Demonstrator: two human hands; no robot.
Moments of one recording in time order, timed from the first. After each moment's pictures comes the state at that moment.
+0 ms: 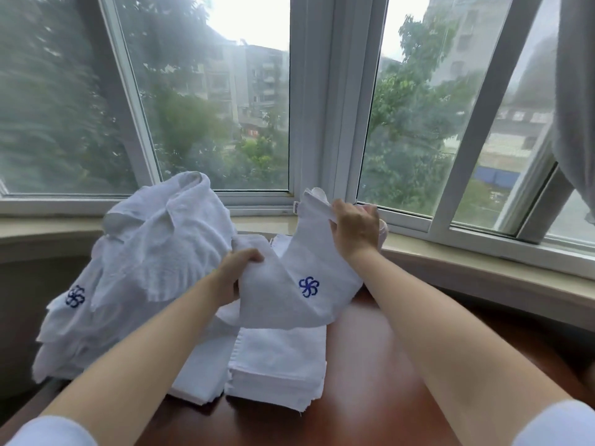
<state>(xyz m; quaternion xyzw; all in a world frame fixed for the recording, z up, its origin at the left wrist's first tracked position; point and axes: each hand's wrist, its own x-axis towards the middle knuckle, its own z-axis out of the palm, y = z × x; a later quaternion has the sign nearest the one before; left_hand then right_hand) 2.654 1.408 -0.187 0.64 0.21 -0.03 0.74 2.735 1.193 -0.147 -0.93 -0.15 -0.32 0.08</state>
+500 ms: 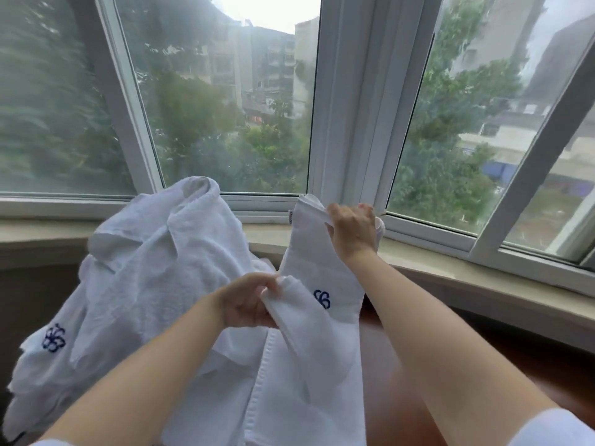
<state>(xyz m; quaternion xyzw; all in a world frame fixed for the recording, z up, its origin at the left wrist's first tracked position) 2.727 1.470 -0.209 0.57 0.04 -0.33 0.75 2.841 1.274 -0.161 -0.94 -0.18 -0.28 0.03</state>
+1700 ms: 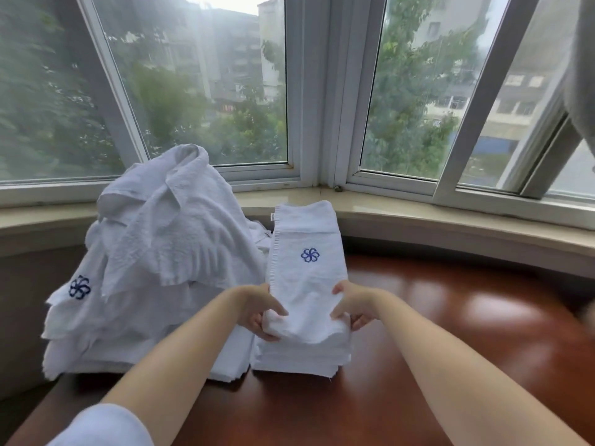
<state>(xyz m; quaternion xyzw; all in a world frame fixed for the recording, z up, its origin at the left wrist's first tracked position) 2.634 1.433 -0.260 0.71 0.20 -0.38 0.56 2.671 1.206 -0.278 -0.84 0.06 0.39 0.36</state>
